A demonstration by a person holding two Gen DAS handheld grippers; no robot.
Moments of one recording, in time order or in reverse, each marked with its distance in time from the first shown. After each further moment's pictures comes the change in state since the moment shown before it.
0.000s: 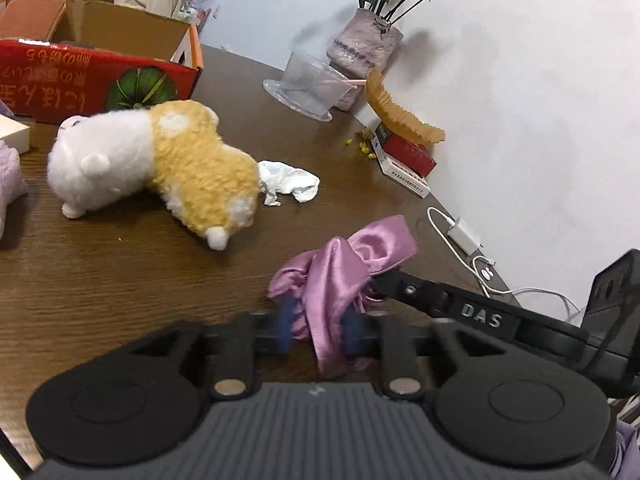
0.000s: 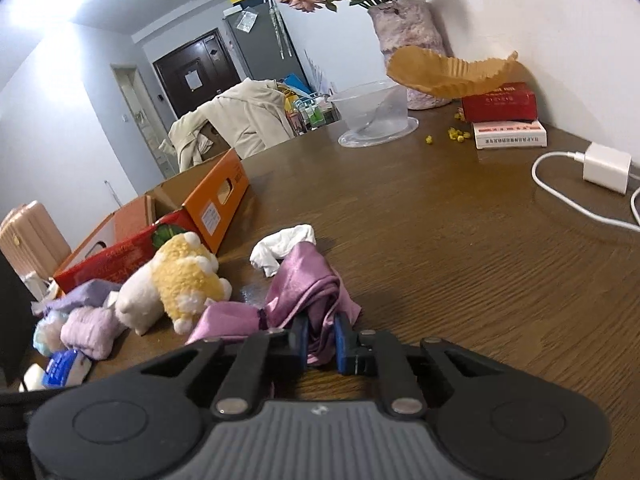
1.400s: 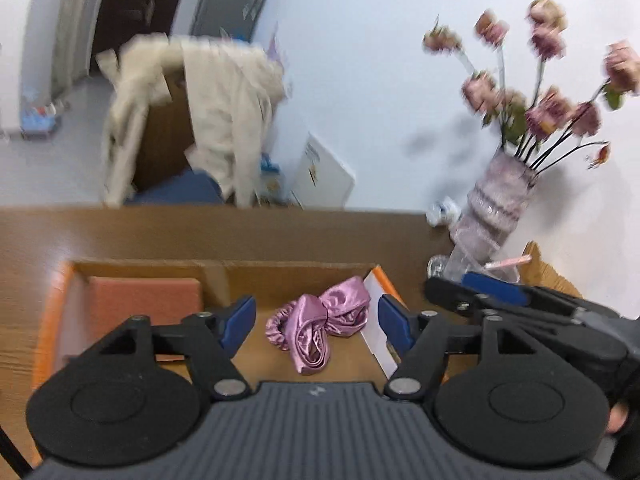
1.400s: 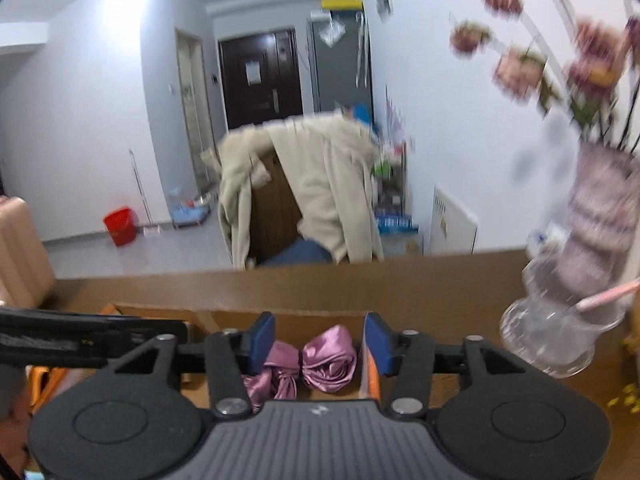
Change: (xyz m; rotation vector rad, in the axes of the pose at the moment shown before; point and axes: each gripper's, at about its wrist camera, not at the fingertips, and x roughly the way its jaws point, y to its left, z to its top) left arm -0.060 0.145 0.296 0.106 -0.145 0.263; right arm 0.179 0.218 0.206 -0.312 -0.088 0.006
